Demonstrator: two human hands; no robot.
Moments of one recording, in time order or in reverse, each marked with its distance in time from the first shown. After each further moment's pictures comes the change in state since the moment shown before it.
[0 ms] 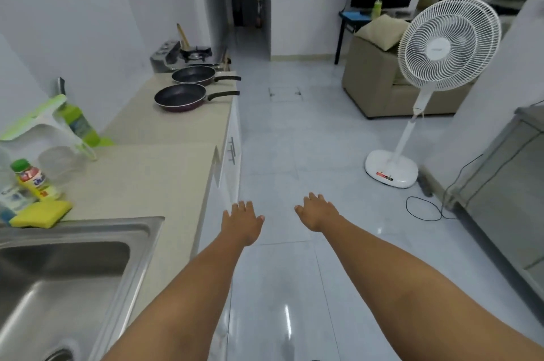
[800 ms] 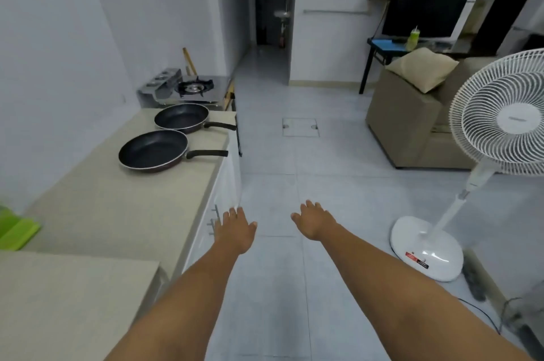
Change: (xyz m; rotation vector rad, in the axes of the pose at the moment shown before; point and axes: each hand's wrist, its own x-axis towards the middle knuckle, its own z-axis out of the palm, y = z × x) left_hand 0.424 0.058 -0.176 -0.126 0.101 -0.173; right_hand 0.416 0.054 -0.233 -0.038 0.002 -0.118
